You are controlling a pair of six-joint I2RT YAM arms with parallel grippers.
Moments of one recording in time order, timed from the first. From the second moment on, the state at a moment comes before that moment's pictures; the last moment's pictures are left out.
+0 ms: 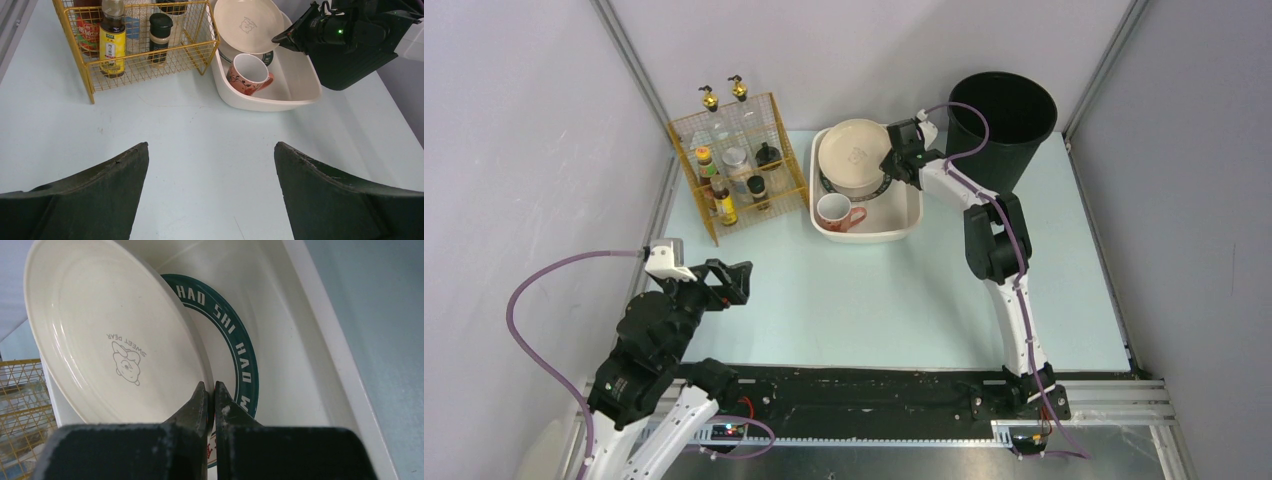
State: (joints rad) left arm -0.46 0.27 0.78 -0.70 -0.28 -0.37; right arm 0.44 2.35 1.99 -0.31 0.23 0.87
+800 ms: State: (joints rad) left arm -0.46 0.27 0.78 -0.70 -0.28 -0.37; right arm 0.42 2.38 2.00 -0.37 0.17 0.86
